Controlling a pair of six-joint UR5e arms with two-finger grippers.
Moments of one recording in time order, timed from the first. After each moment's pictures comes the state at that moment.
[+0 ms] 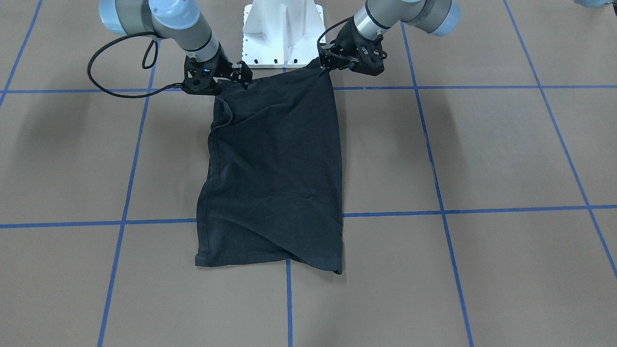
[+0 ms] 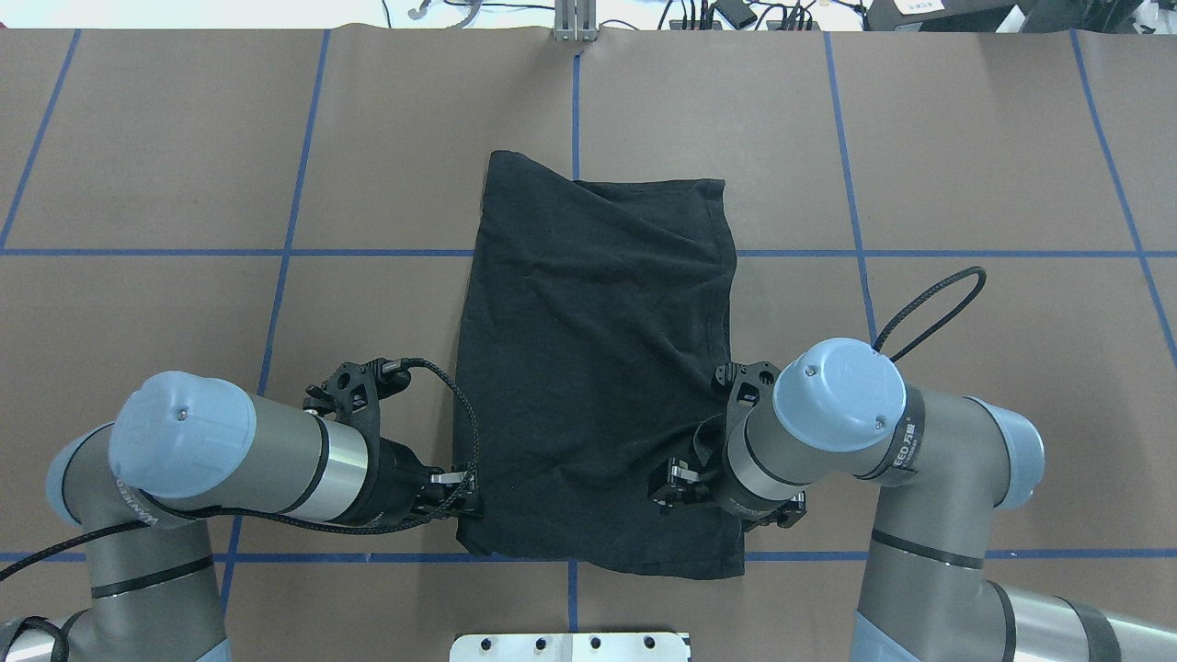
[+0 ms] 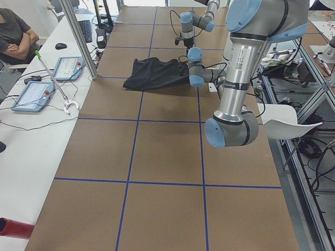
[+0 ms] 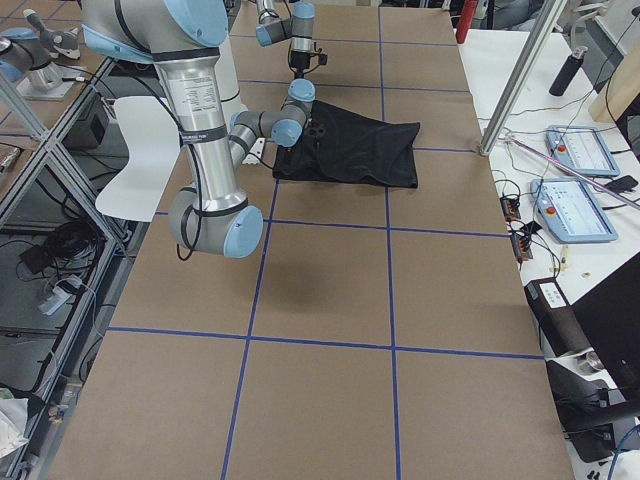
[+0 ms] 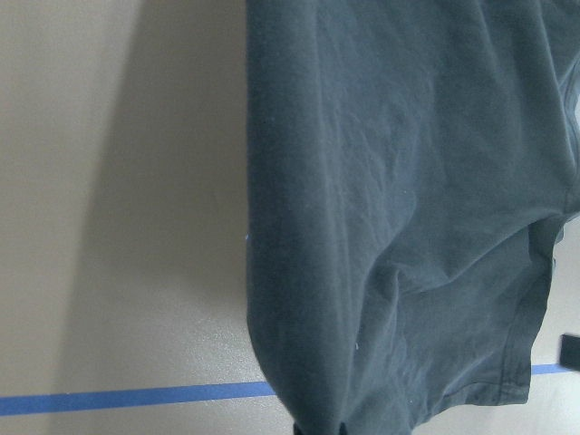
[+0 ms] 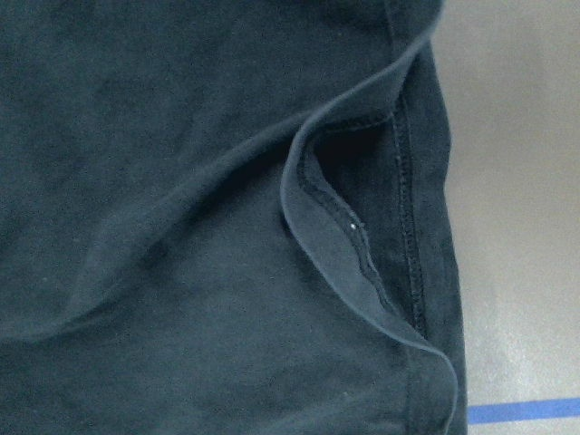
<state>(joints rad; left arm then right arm) -0.35 -1.86 -1.98 -2.15 -1.96 -1.66 0.35 -1.24 1.95 -1.42 2.04 1.54</state>
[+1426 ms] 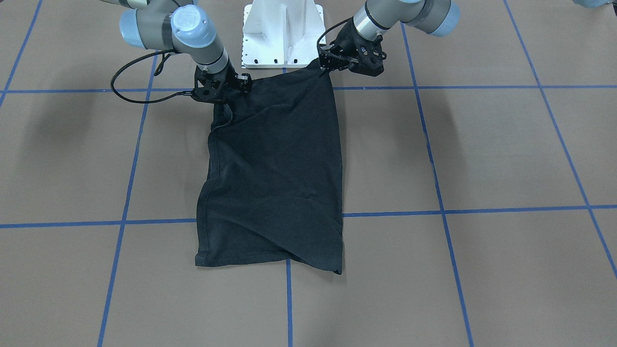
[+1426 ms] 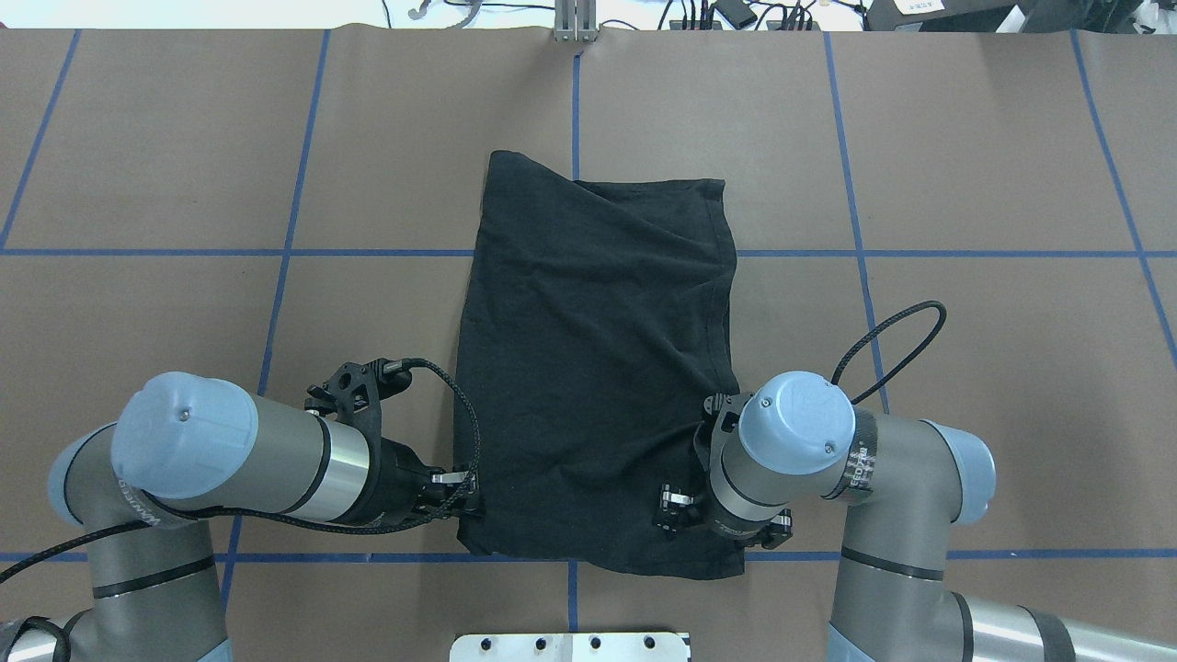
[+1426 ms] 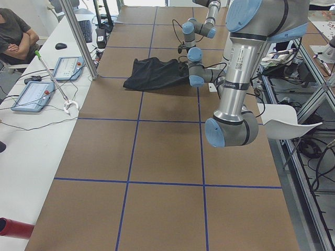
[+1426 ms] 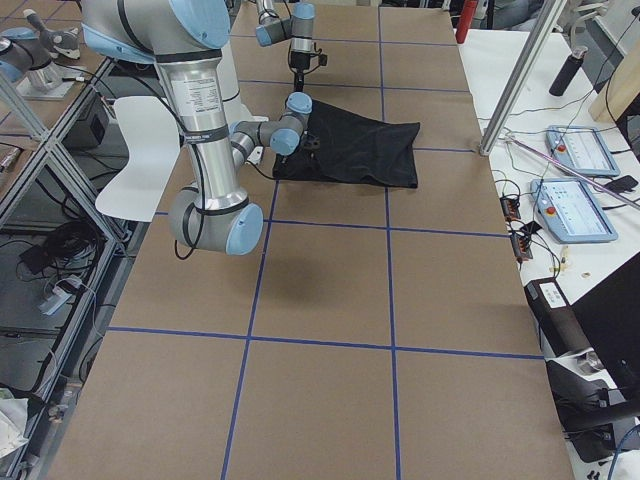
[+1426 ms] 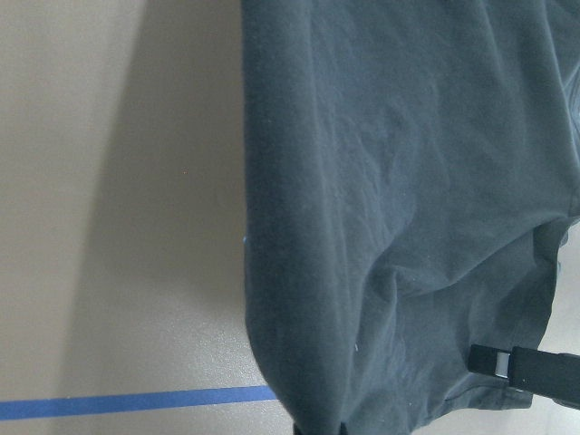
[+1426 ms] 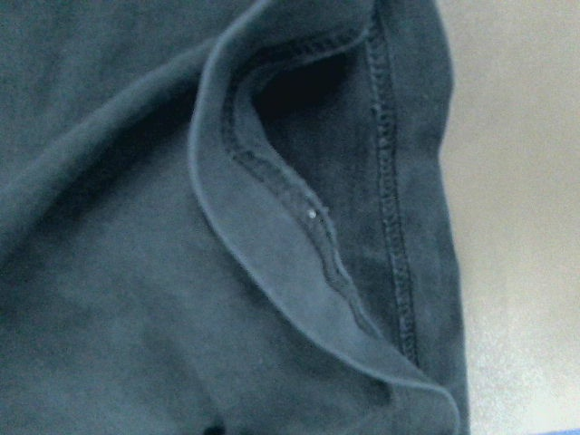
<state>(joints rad) -0.35 -1.86 -1.98 -2.15 -1.95 -1.66 0.32 -1.22 1.85 -1.41 2.03 1.56</state>
